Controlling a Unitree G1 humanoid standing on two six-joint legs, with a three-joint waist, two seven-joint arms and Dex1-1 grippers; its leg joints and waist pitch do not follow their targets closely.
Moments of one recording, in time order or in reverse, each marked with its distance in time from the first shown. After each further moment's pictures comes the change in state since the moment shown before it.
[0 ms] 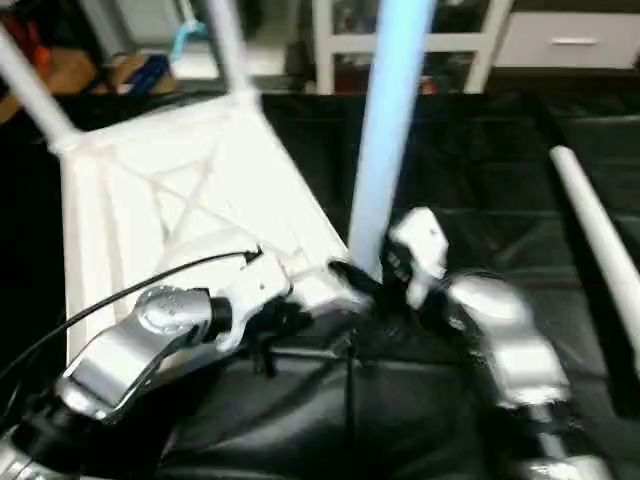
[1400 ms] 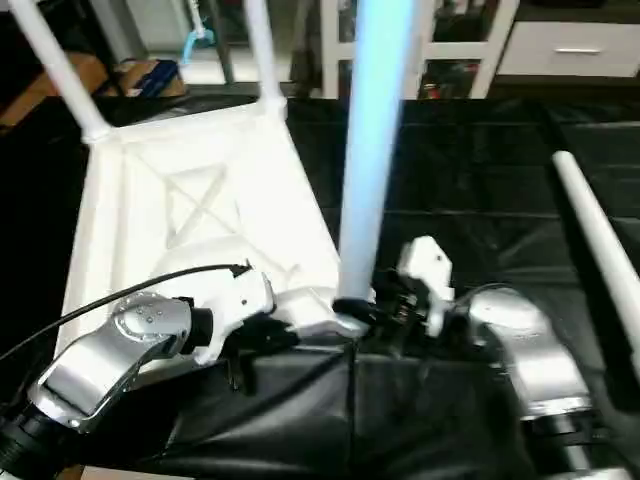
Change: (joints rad) left arm 0.016 0.024 0.020 0.007 -0.006 0.023 -0.018; right arm 0.013 0.024 0.033 0.044 -0.043 -0.046 0.037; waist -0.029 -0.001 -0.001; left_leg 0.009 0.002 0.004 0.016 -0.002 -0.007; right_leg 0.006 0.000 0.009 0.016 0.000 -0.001
